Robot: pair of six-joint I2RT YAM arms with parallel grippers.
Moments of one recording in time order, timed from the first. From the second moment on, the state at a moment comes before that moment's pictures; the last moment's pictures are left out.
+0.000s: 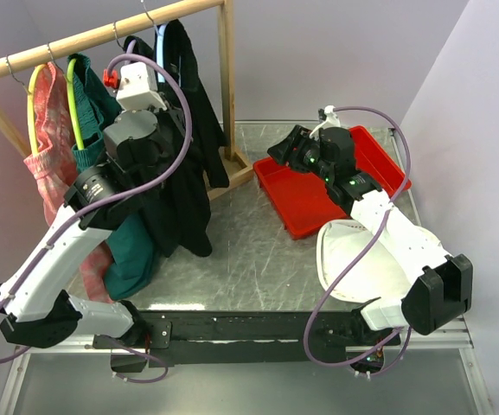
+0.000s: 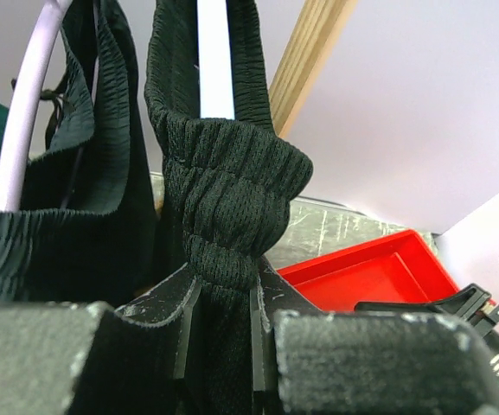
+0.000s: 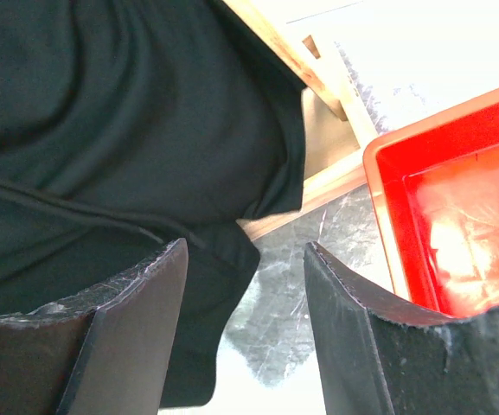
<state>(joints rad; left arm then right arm) -0.83 1.28 1.83 -0.57 -0.81 -0.36 0.43 1.36 1.20 -0.11 -0.11 0.66</state>
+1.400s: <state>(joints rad) -0.66 1.31 1.88 -0.68 -0.51 -0.41 0.43 1.32 1.19 -0.11 -0.16 0.62</state>
